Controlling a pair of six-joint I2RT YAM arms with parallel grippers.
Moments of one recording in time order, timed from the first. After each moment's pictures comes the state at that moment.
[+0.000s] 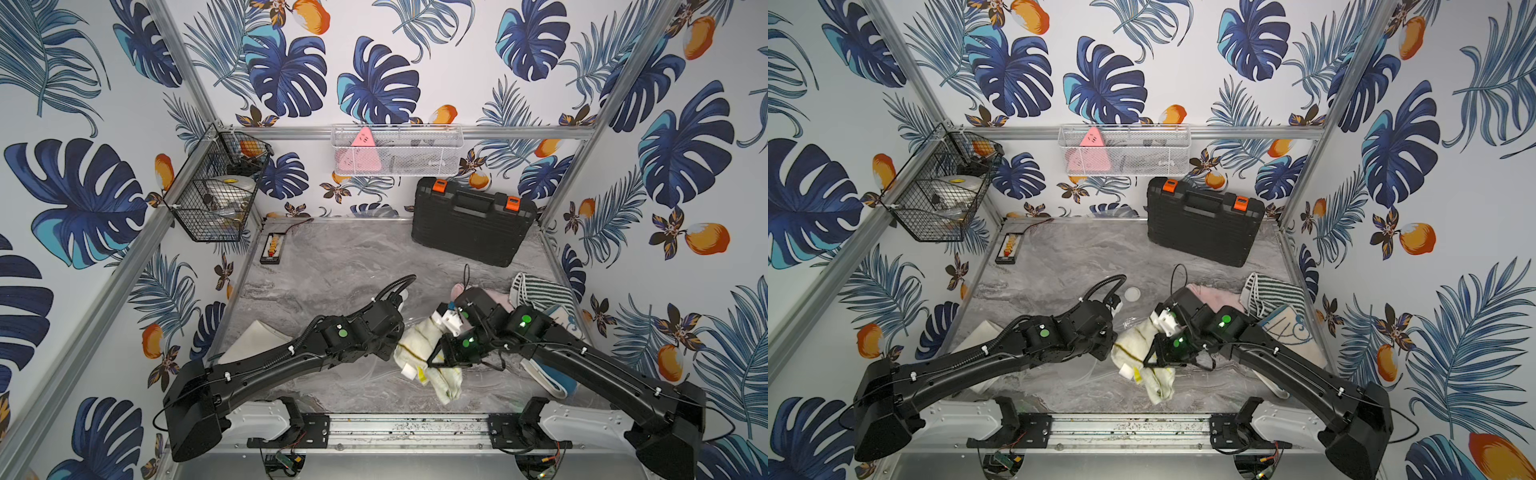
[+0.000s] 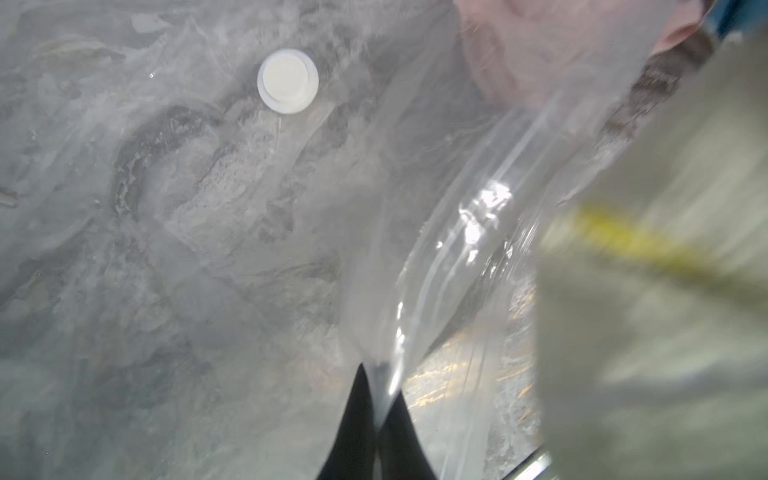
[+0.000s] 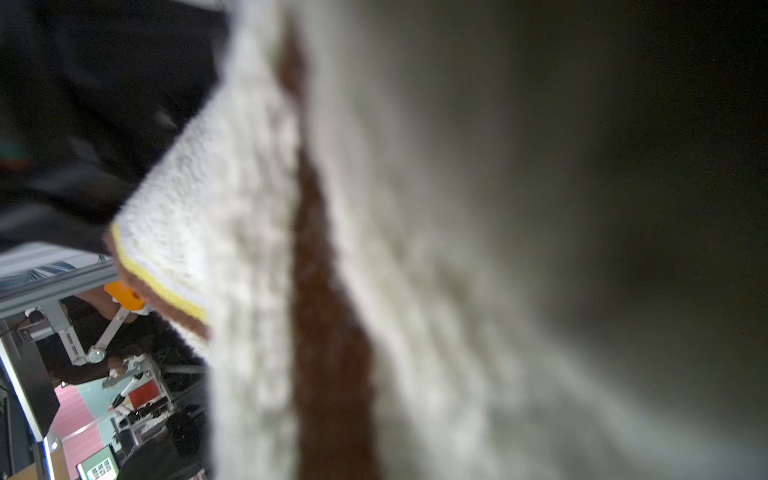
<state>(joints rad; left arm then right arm) -0.92 1.23 0.95 -0.66 -0.20 -0.39 0.90 1.16 0.95 -0.87 -0.47 0.76</state>
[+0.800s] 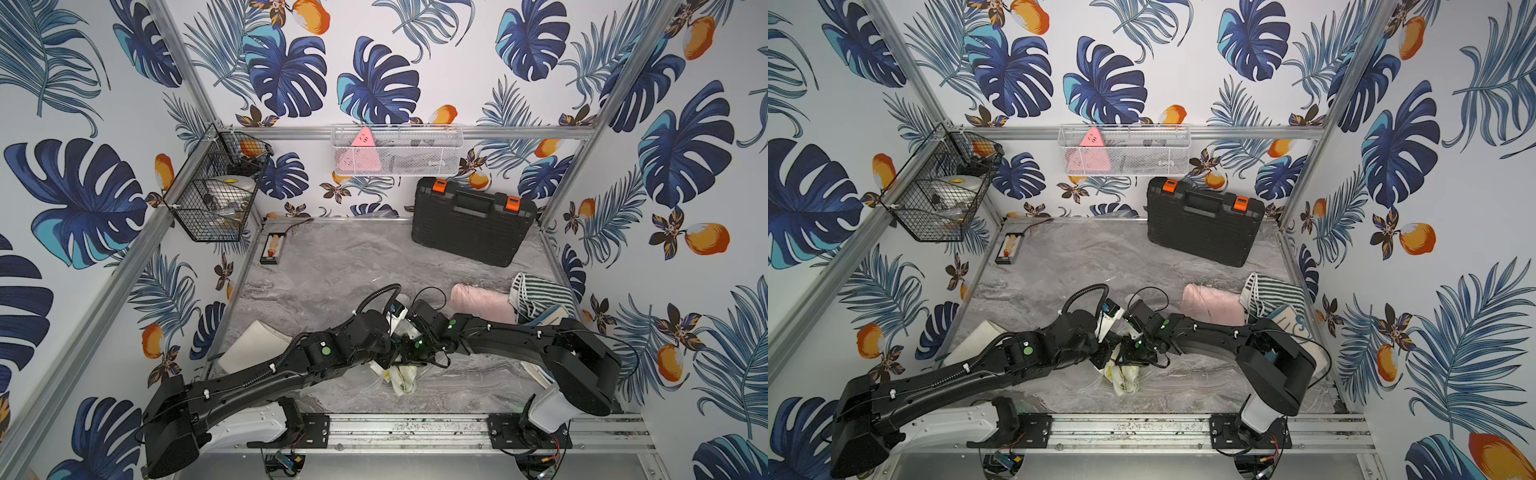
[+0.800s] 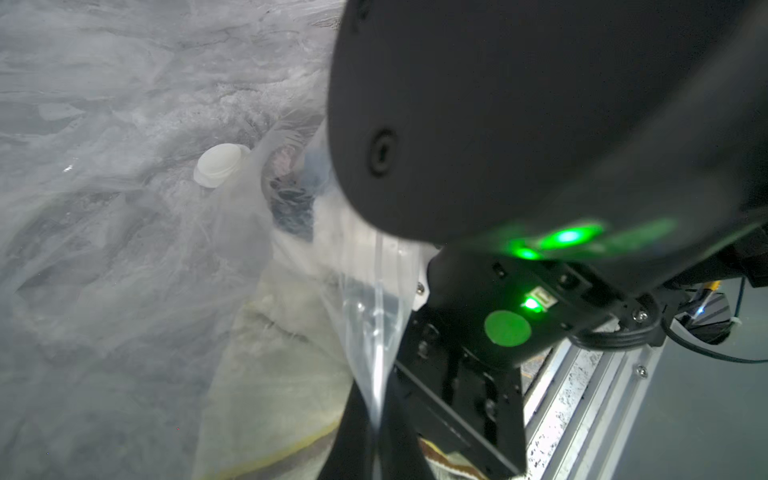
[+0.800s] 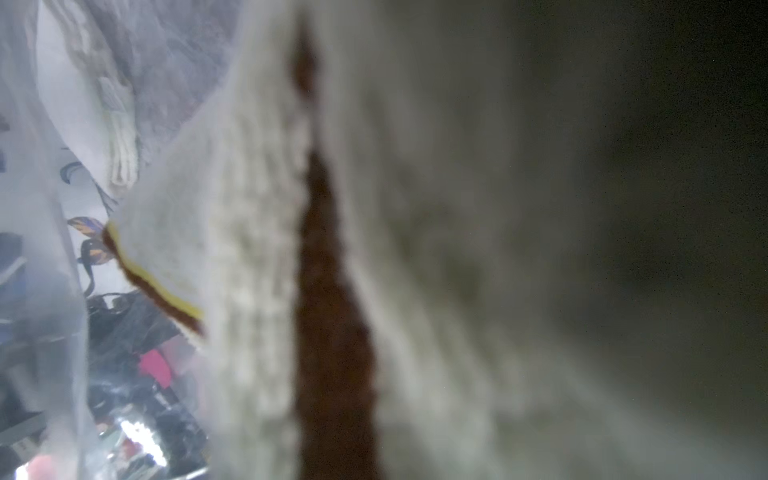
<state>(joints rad) -0.95 1.08 0.75 -0.39 -0.08 -0.31 0.95 1.66 0.93 -0.36 -0.40 0.86</state>
